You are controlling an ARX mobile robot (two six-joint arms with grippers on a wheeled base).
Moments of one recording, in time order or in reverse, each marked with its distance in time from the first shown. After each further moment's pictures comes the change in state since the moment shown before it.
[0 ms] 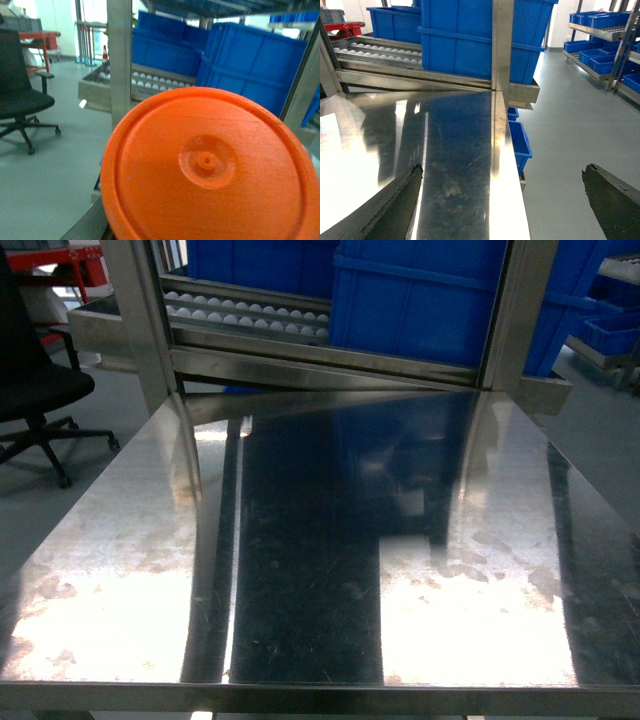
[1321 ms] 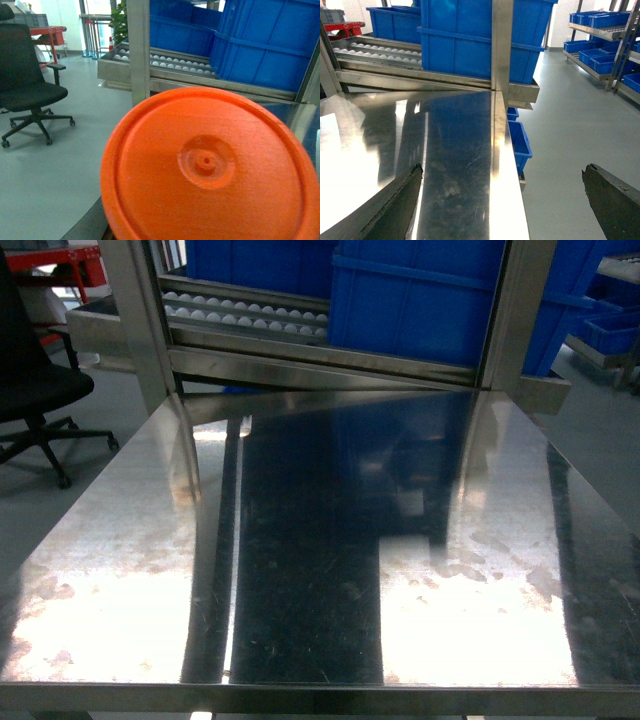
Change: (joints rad) left arm 0.378 -0.441 -0.220 -0.286 0.374 0.036; right arm 0.000 0.000 0.000 0.000 0.000 0.000
